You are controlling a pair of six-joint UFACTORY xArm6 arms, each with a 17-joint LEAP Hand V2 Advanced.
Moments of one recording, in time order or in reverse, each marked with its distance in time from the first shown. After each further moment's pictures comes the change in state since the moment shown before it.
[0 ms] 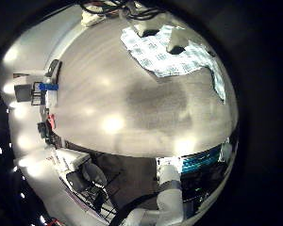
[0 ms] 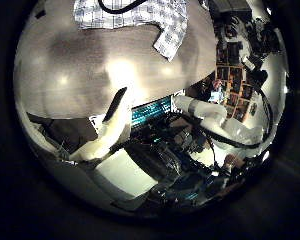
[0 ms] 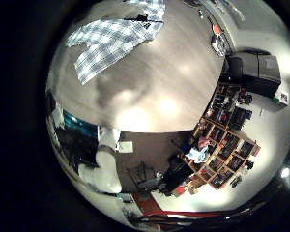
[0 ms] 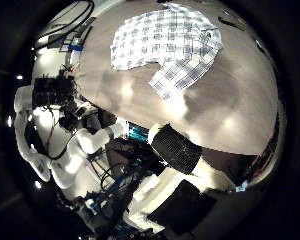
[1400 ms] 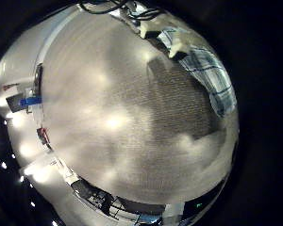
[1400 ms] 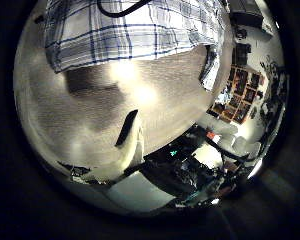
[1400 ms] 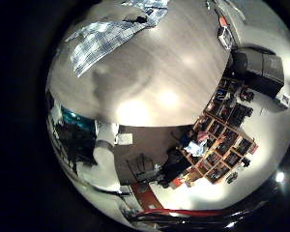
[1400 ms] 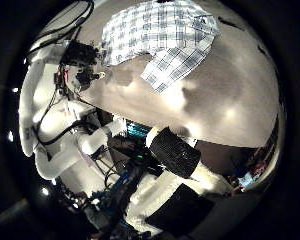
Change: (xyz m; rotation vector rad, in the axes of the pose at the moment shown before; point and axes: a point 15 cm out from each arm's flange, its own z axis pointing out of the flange) left arm -0.038 -0.153 0.141 -0.159 -0.026 0.067; right arm 0.003 -0.001 0.024 -0.094 -0.016 0.042
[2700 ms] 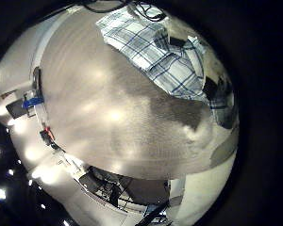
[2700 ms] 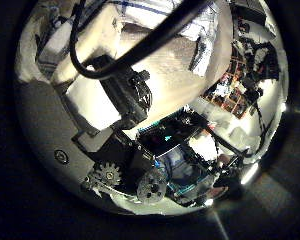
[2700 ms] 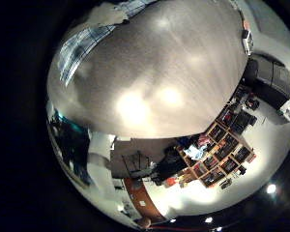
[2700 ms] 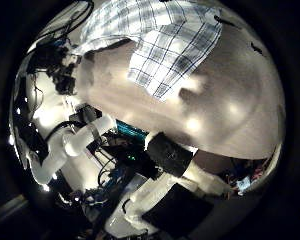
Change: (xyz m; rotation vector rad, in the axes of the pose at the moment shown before) left arm 0.022 0.062 -0.041 -0.084 -0.018 0.046; right arm -0.015 -0.048 0.152 -0.087 -0.009 -0.083
